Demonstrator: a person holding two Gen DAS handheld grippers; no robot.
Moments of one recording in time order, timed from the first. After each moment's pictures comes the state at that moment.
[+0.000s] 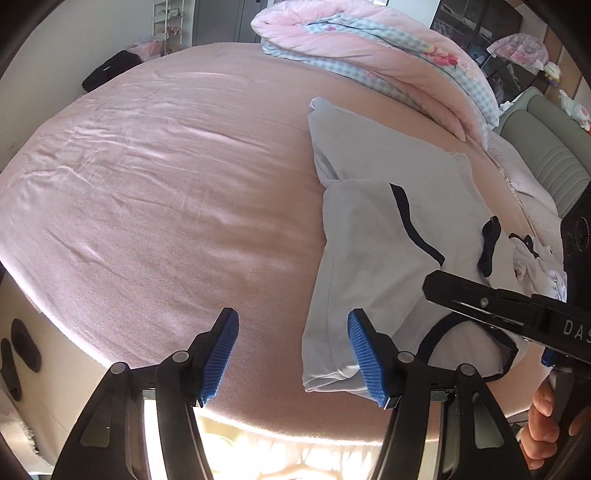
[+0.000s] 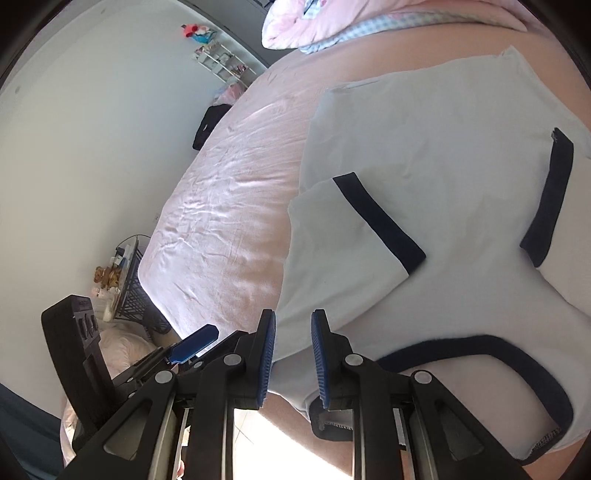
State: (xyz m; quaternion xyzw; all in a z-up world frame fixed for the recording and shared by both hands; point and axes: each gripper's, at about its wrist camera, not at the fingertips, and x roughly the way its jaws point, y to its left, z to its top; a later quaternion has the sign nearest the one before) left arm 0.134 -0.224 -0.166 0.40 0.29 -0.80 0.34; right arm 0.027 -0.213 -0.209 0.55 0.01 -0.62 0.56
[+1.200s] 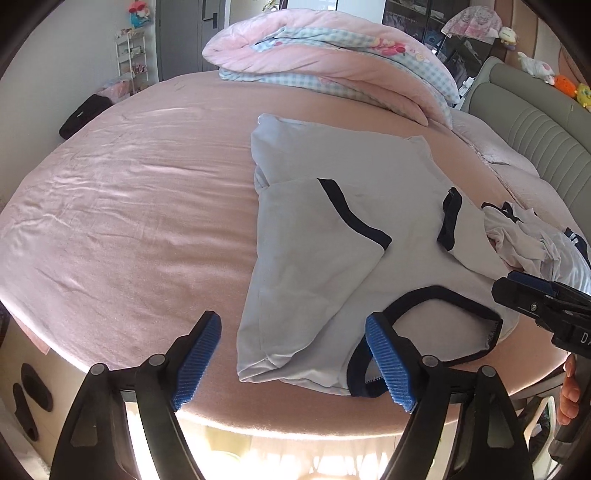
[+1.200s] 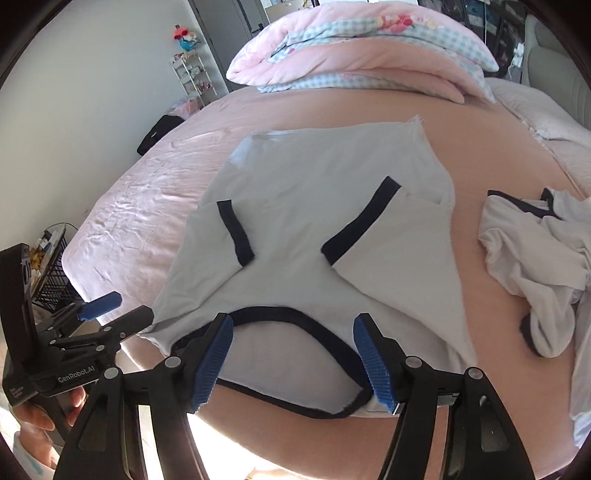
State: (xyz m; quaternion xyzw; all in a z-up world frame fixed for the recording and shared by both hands) left arm 0.098 -0.160 -0.154 0.40 0.20 -0.84 0.33; right arm -0.004 -0.098 -0.178 0.44 0.12 -0.76 0.47
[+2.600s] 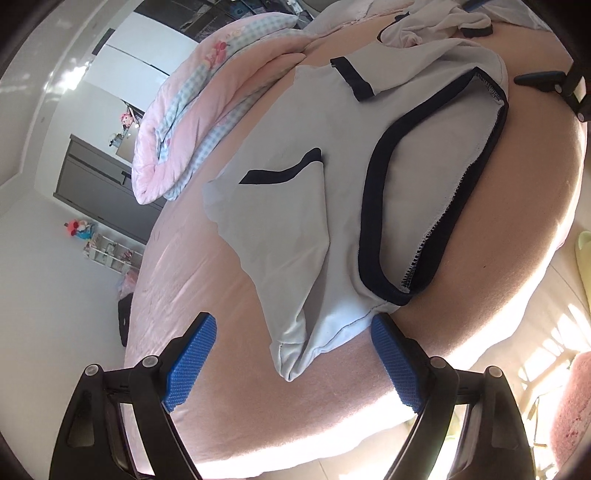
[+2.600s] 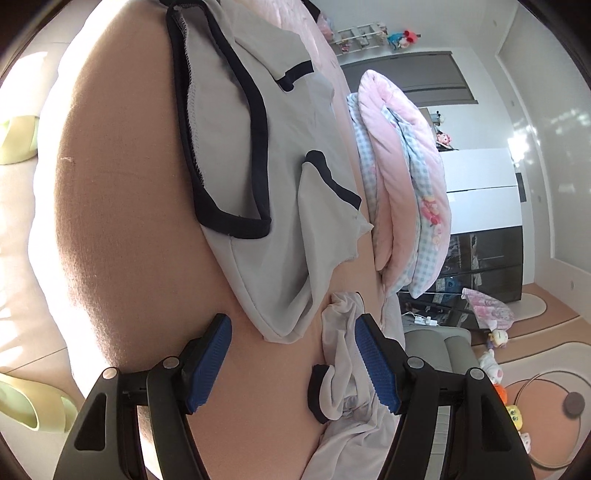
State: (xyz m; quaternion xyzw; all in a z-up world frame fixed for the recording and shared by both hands) left arm 0.082 -0.084 -0.219 0.48 -0.31 -0.78 0.27; right arm 0.067 -0.051 -0.273 0.00 0.67 -0.67 0.31
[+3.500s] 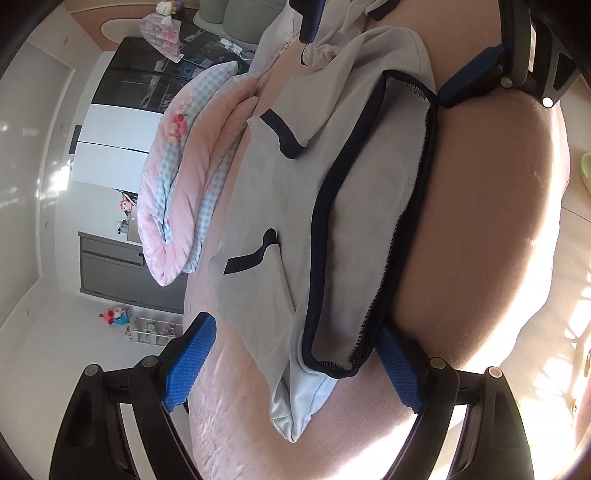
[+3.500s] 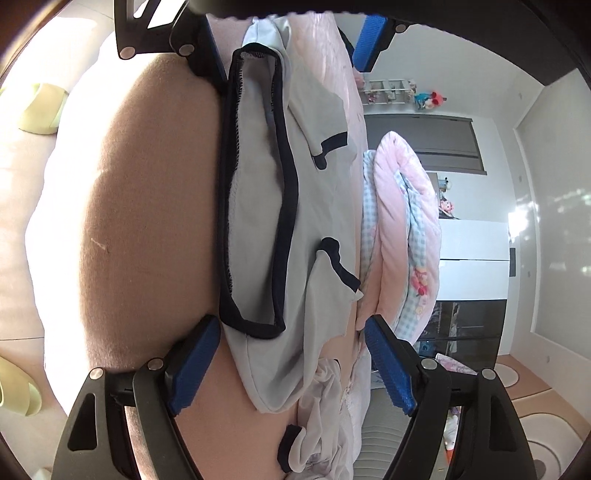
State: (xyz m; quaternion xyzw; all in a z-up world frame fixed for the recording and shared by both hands) left arm 0.055 -0.028 -0.233 0.45 -0.44 -0.74 0.23; right arm 0.104 -0.077 -0.286 -0.09 0.70 -0.61 0.35
